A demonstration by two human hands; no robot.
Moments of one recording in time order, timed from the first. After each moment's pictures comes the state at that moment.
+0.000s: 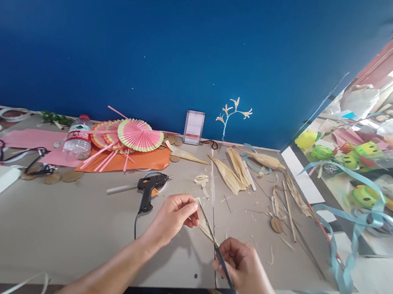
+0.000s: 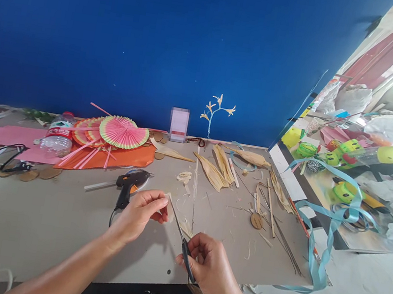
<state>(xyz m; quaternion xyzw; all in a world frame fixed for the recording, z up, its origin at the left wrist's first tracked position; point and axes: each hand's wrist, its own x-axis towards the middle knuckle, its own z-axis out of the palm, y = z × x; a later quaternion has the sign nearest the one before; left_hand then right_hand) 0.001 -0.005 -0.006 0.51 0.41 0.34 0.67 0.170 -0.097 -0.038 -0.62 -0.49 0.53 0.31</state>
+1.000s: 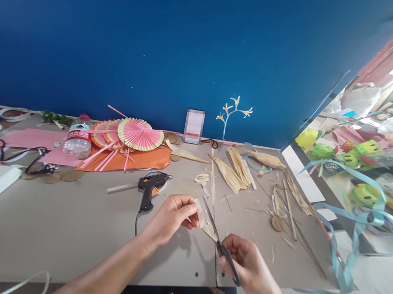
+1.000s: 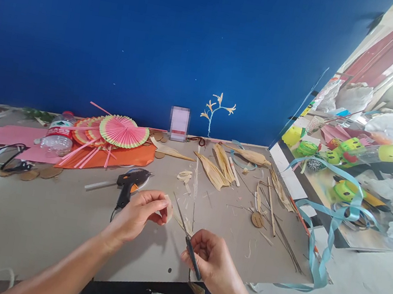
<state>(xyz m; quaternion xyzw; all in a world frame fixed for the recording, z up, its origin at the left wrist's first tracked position) -0.002 -0.005 -0.004 0.49 0.40 0.32 0.71 0.173 -0.093 -0.020 -0.57 -0.49 0.58 0.32</state>
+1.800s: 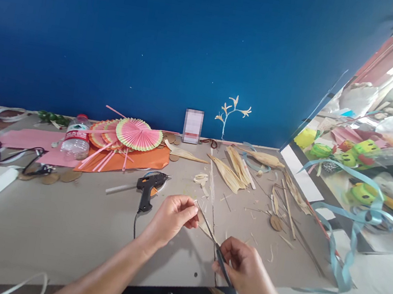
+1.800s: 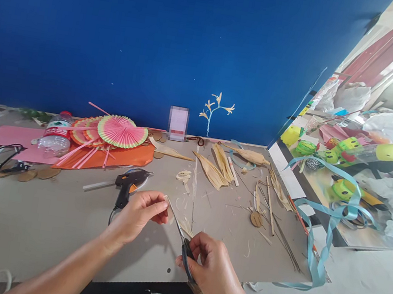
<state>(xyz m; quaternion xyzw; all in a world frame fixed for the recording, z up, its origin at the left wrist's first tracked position) -0.001 -0.006 -0.007 0.52 0.43 0.33 0.67 0.174 -0.100 -0.030 -0.65 -0.55 0.45 0.26</state>
